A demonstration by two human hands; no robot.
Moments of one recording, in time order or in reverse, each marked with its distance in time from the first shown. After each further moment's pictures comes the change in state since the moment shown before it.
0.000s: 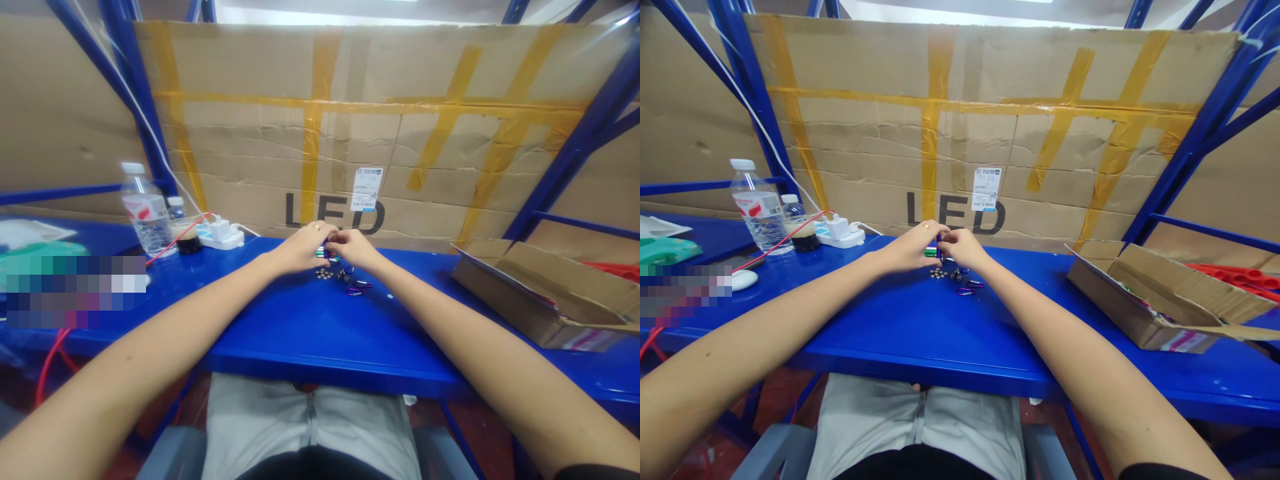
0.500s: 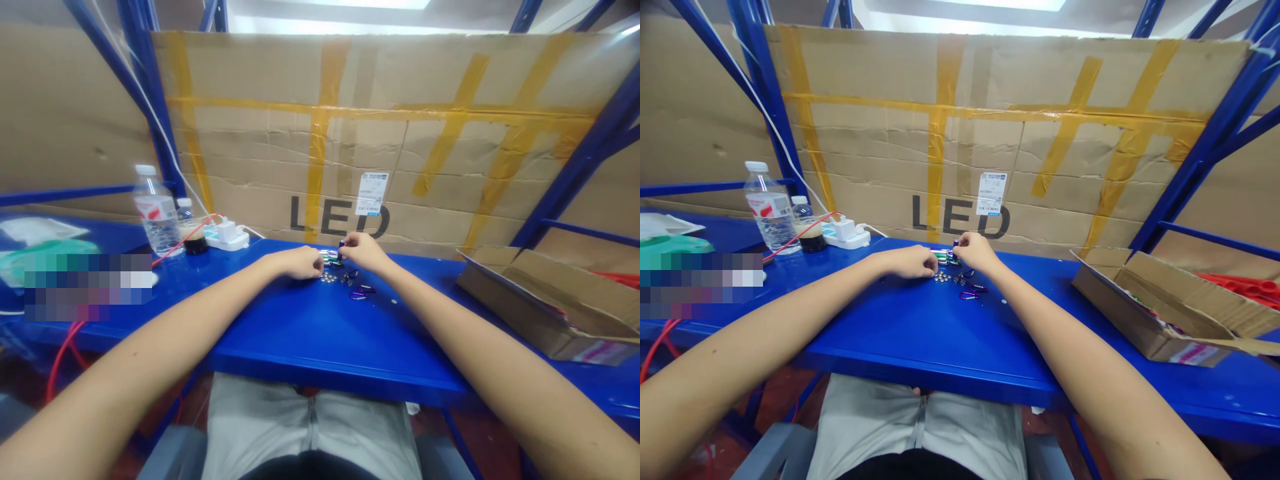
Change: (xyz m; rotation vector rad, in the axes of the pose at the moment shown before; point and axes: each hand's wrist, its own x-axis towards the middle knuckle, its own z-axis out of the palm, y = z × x) left_hand -0.007 -0.010 0.002 -0.063 -0.474 -0.250; right_hand 0.003 0.018 -0.010 -0.172 0.130 0.119
